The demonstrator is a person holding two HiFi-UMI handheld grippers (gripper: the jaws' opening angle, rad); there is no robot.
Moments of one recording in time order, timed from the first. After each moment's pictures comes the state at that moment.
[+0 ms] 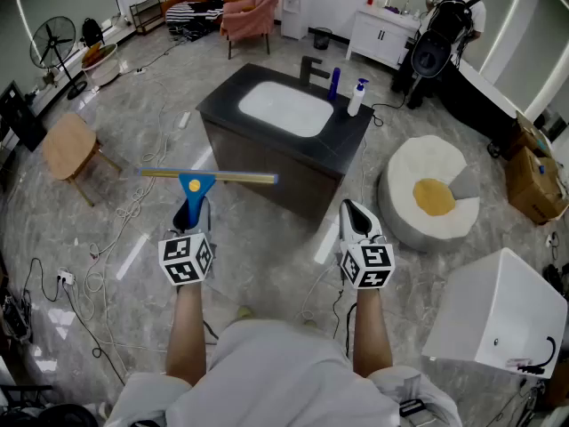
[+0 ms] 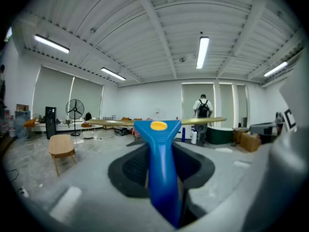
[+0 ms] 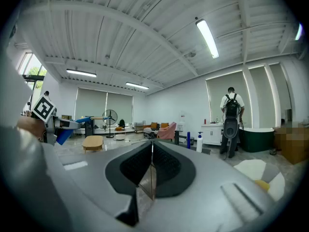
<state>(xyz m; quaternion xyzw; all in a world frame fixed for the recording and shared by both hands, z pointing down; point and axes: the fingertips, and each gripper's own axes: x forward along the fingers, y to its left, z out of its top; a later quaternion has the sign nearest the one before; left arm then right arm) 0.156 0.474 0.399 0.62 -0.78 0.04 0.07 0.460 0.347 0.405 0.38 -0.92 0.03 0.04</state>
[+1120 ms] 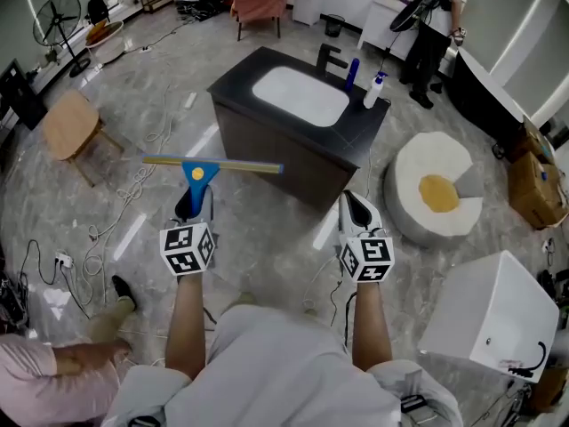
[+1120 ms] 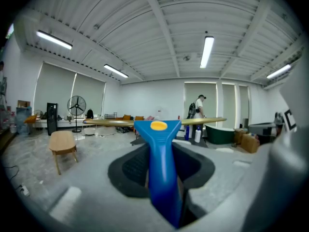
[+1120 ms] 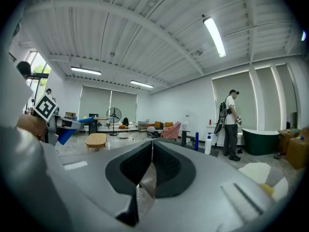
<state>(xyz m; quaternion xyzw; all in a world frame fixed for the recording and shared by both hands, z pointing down) 0.097 0.482 0.414 0.61 -0.78 0.03 0.09 0.387 0.357 0.410 0.36 -0.93 0.02 0.05</state>
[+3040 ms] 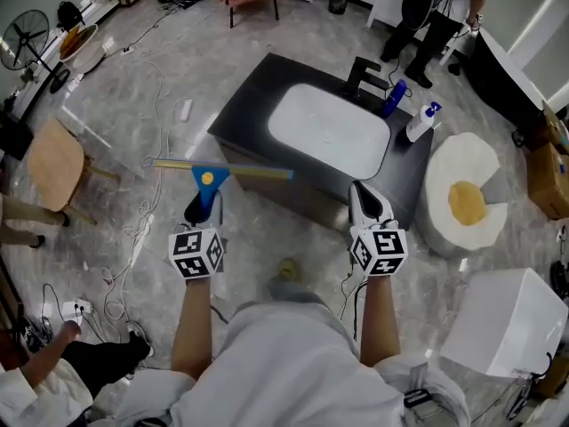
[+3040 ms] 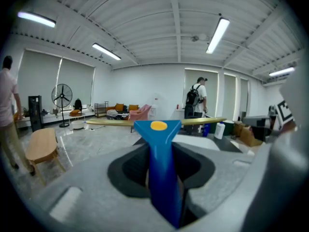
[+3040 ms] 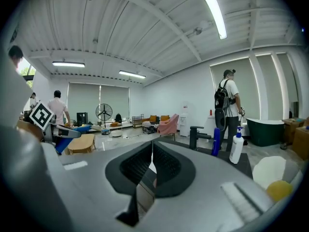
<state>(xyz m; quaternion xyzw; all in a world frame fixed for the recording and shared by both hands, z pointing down) -0.171 0.138 0.482 0.65 -0.74 0.08 0.15 0.116 0.019 0.458 0.39 -0.92 0.07 0.08</state>
